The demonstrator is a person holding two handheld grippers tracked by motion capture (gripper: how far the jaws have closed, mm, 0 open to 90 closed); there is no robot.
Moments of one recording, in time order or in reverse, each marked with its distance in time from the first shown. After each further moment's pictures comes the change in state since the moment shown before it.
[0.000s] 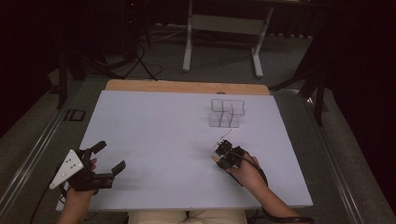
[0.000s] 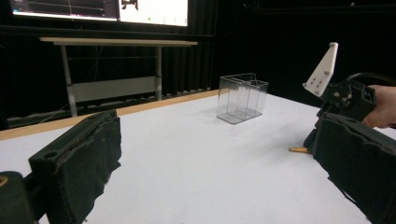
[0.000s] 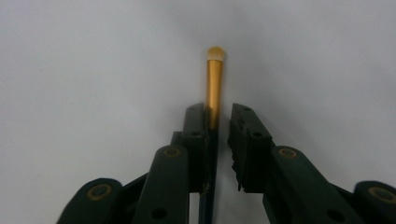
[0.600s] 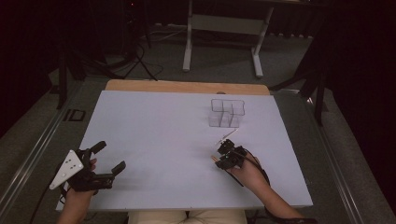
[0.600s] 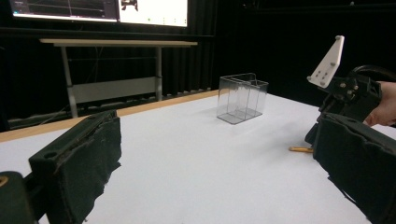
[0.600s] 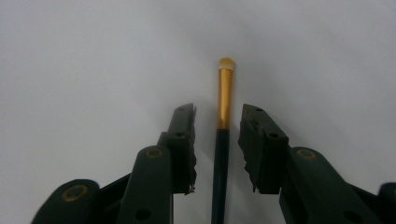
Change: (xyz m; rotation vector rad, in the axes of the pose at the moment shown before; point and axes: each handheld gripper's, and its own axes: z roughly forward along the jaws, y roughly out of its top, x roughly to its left) left arm -0.001 0.000 -0.001 0.000 -0.001 0.009; right arm -0.002 -0.003 -0.009 -0.055 0.051 0.024
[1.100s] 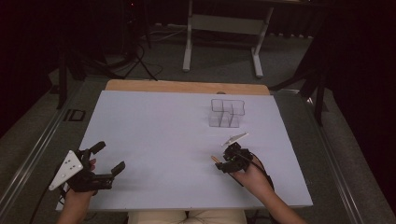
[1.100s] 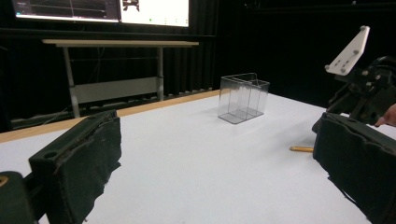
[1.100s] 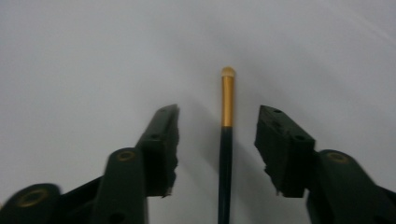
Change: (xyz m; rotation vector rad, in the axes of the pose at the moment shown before) left arm 0.000 0.000 -0.002 0.000 0.006 0.000; right arm 0.003 -0.018 -0.017 -0.139 0.013 0.013
